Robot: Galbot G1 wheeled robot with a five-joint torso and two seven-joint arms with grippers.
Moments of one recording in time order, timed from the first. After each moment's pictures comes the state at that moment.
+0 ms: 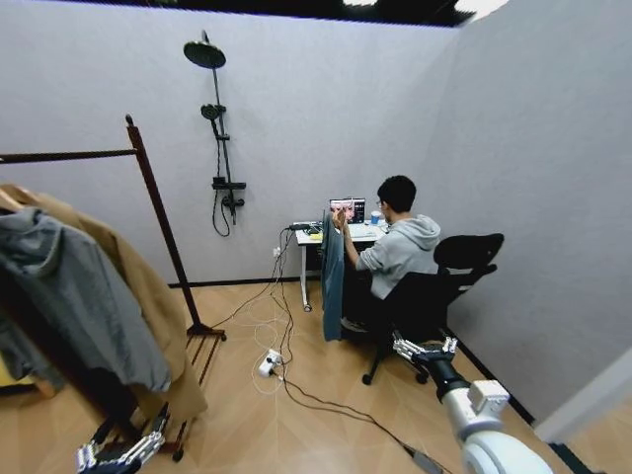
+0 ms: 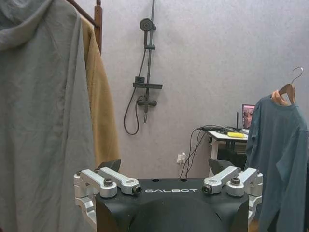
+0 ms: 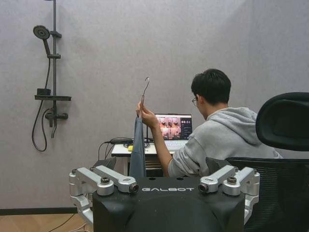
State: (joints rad) left arm 1.94 -1.35 -0.90 -2.27 -0.51 -0.14 0.14; right arm -1.44 1.37 0.77 2.33 0.26 -0.33 0.00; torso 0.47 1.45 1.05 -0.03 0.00
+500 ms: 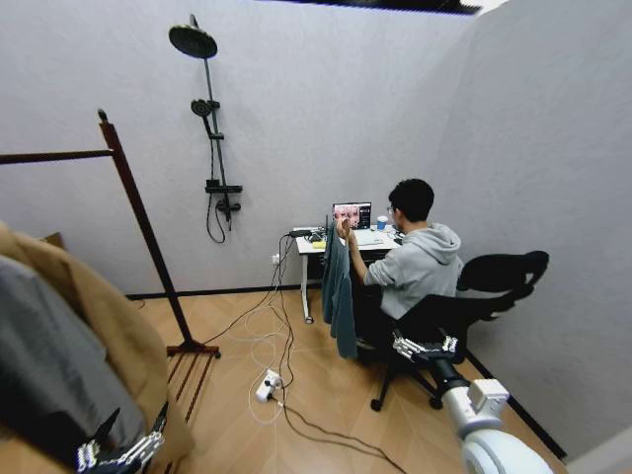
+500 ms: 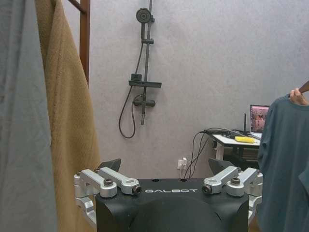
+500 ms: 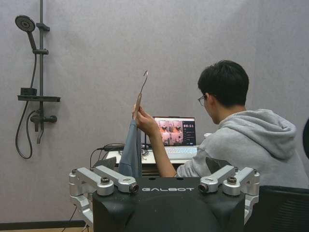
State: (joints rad) left arm 1.94 -1.35 -0.90 -2.27 -0.51 -0.14 0.13; right arm -1.43 1.36 0.77 2.32 0.26 -0.33 0.01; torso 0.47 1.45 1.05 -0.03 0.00
